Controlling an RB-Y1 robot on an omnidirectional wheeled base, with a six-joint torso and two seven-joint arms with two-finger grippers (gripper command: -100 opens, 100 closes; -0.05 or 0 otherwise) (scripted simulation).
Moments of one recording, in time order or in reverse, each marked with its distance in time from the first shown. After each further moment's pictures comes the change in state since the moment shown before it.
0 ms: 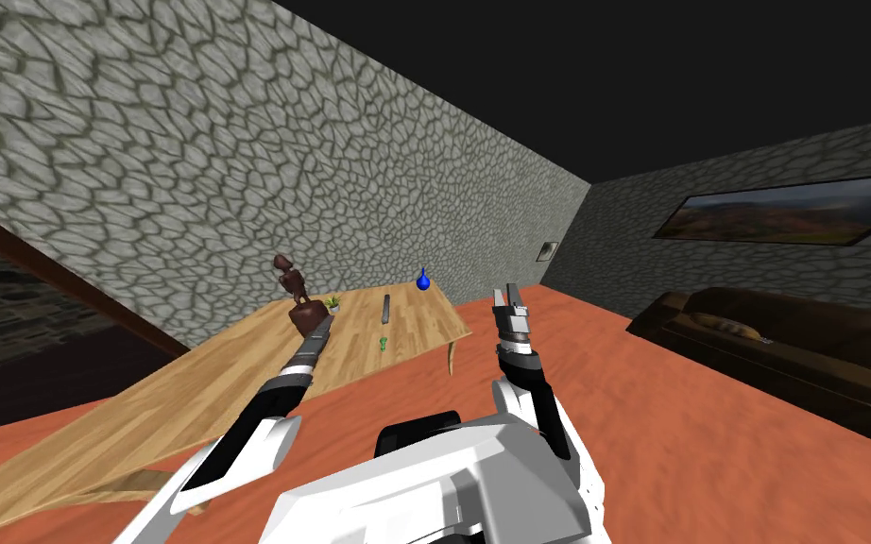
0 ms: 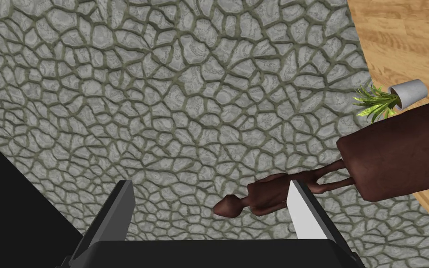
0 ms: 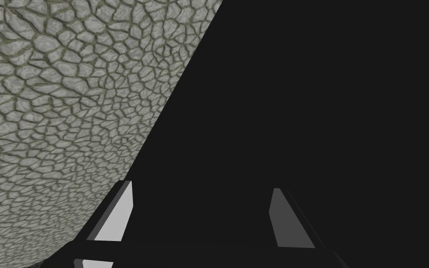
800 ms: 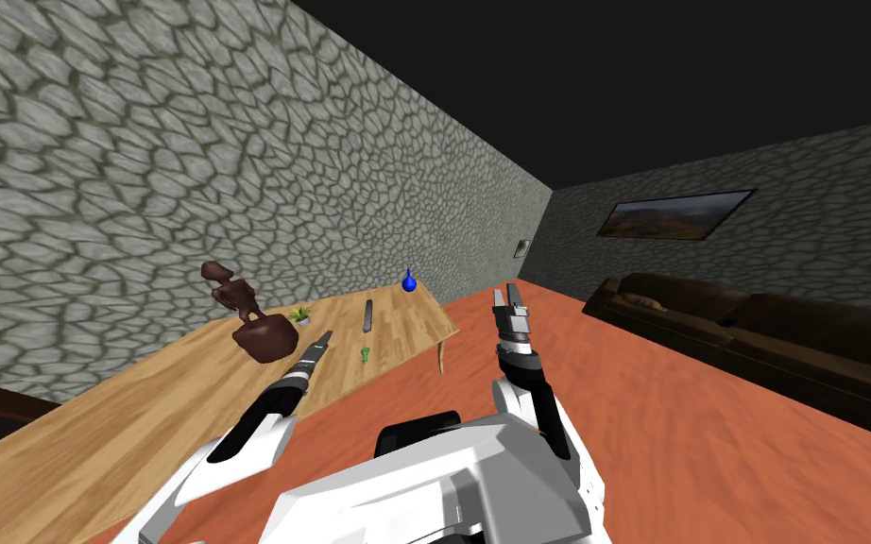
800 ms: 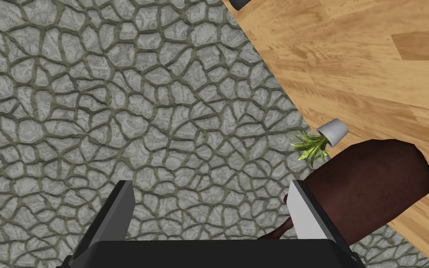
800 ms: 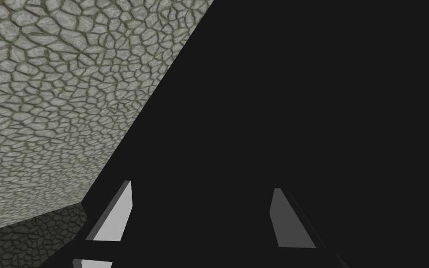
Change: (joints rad) left arm -0.058 0.037 0.040 0.168 -0.039 0.215 -0.057; right arm 0.000 0.000 0.000 0.000 0.000 0.000 0.000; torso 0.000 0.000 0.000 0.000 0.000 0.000
